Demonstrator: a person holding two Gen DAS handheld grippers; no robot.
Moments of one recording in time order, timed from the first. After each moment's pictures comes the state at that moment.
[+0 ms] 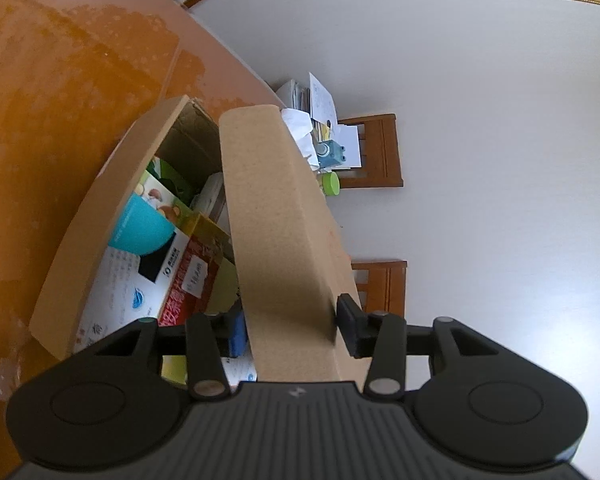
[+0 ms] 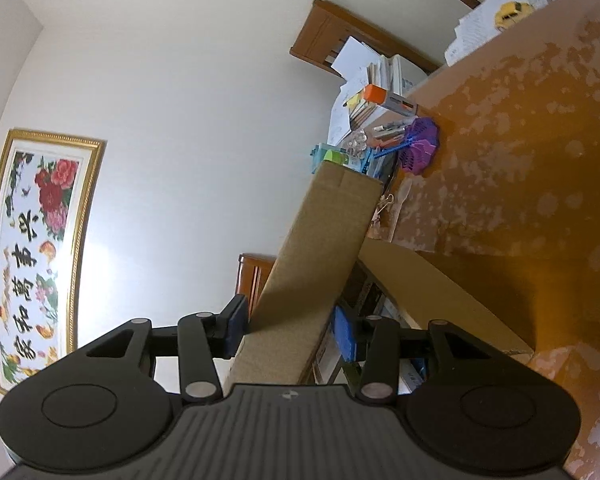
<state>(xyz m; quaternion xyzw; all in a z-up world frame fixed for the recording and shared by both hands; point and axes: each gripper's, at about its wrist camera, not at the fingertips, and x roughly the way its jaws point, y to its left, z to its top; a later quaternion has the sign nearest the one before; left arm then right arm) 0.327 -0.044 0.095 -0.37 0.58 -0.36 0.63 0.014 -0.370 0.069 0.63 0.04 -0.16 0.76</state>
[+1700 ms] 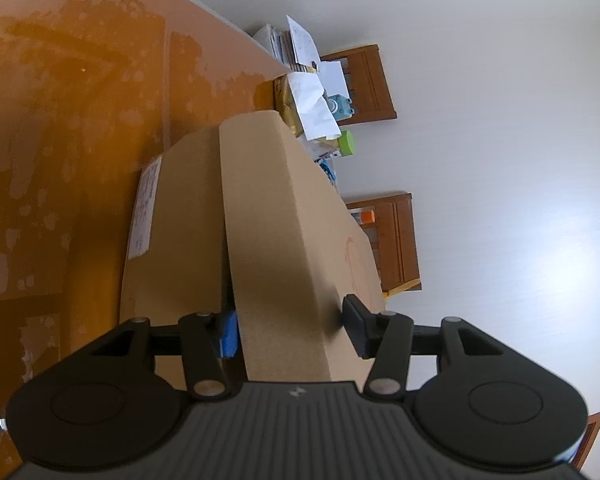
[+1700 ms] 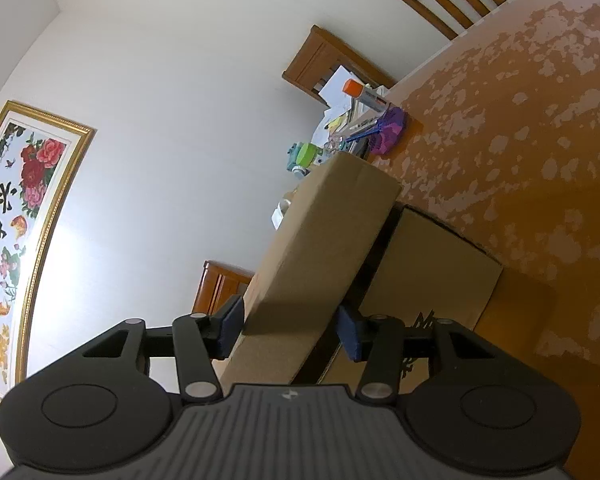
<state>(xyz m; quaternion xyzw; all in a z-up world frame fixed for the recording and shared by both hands) 0.396 -0.036 0.037 -0.28 0.61 -0.46 0.58 0.017 -0.263 0.036 0.58 0.03 -0.23 0.78</state>
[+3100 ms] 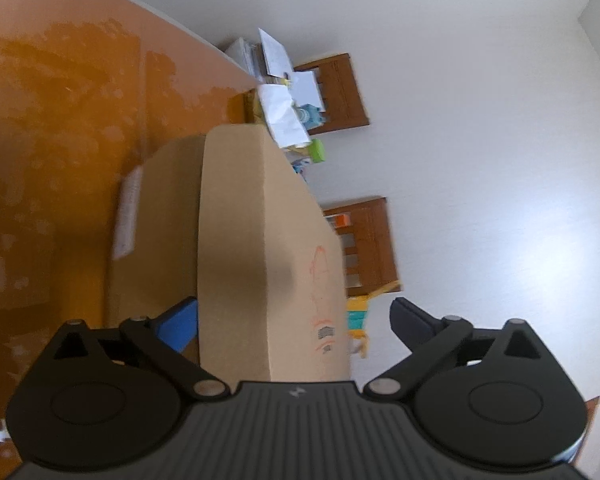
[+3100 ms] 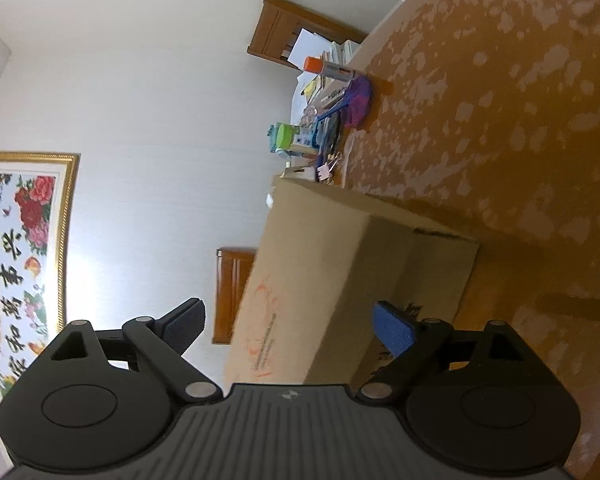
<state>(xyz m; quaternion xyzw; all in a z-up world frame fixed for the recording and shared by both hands) 0.386 -0.016 0.053 -0.29 0.58 -0.48 0.59 -0.020 -0.306 0.030 0.67 0.05 -0.19 0.72</state>
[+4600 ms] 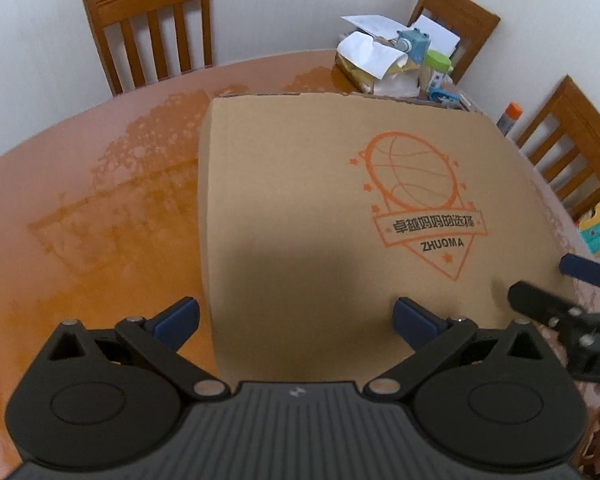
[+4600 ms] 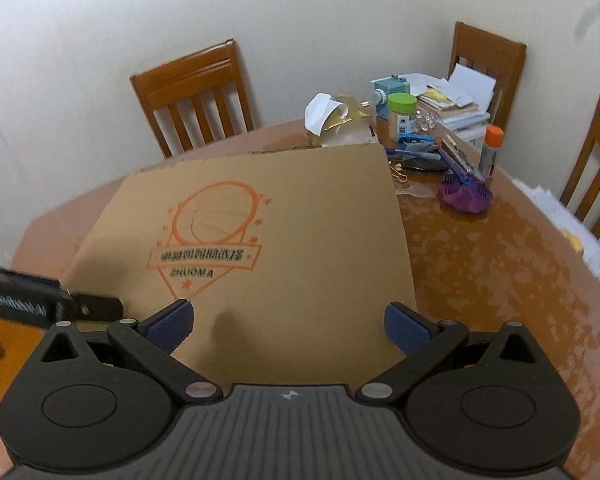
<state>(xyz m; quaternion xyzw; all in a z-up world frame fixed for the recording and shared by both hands) 0.240 -0.107 0.103 0.10 0.52 -0.30 0.80 0.111 -0.277 0.099 0.13 0.41 -0.14 0.89</state>
